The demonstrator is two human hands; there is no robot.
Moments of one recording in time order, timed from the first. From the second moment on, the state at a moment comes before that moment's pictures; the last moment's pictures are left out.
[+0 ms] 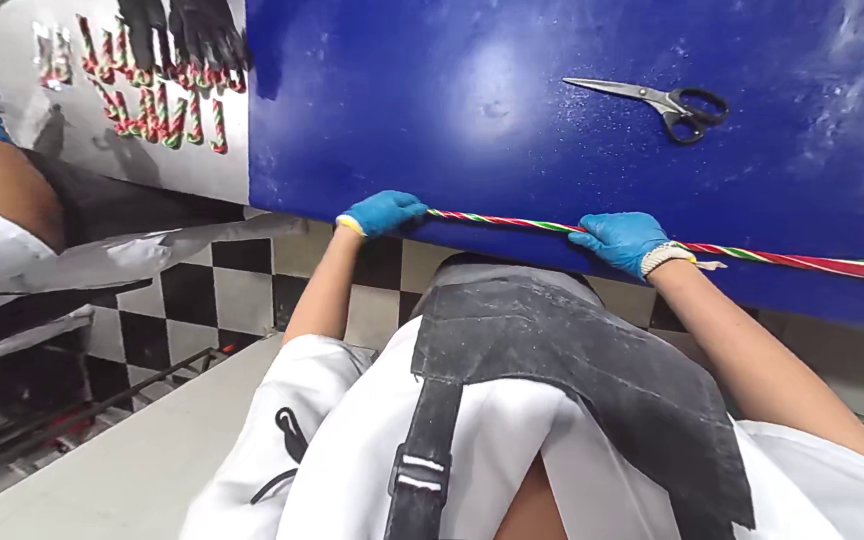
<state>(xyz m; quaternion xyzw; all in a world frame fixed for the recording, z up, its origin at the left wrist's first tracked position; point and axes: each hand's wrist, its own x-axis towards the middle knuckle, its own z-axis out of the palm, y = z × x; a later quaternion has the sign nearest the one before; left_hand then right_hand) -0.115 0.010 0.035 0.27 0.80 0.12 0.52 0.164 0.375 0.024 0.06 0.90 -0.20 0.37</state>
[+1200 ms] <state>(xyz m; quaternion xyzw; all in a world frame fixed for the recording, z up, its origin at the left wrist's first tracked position) -0.194 0.110 -0.019 0.12 0.99 0.03 0.11 0.148 0.389 0.038 0.14 0.95 -0.15 0.21</state>
